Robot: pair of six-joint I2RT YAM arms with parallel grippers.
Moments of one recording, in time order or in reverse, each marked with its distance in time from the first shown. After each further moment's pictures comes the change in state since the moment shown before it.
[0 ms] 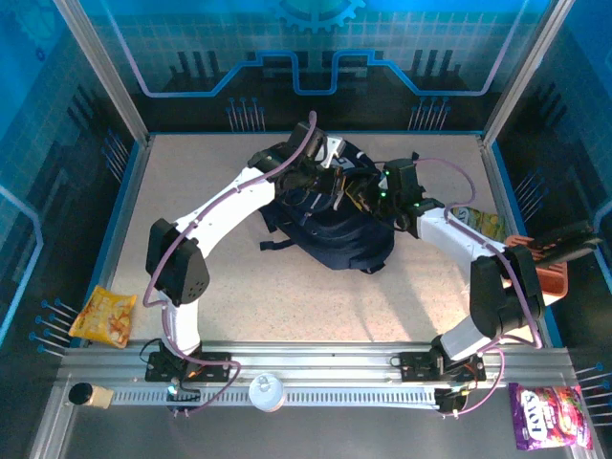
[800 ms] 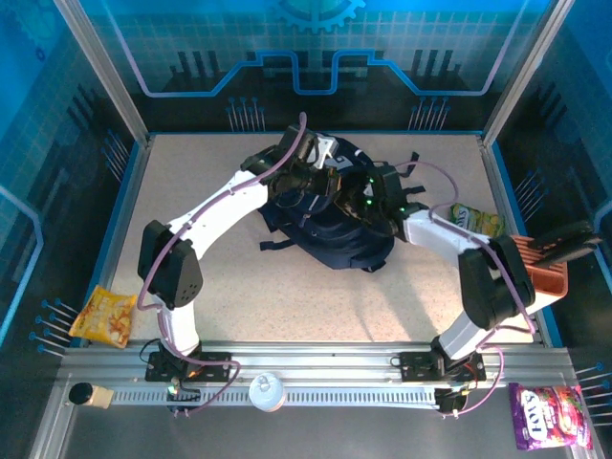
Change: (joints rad) left arm 0.027 -0.046 -0.099 0.081 0.061 -0.041; right arm 0.068 0.025 -0.047 0.061 0.036 -0.056
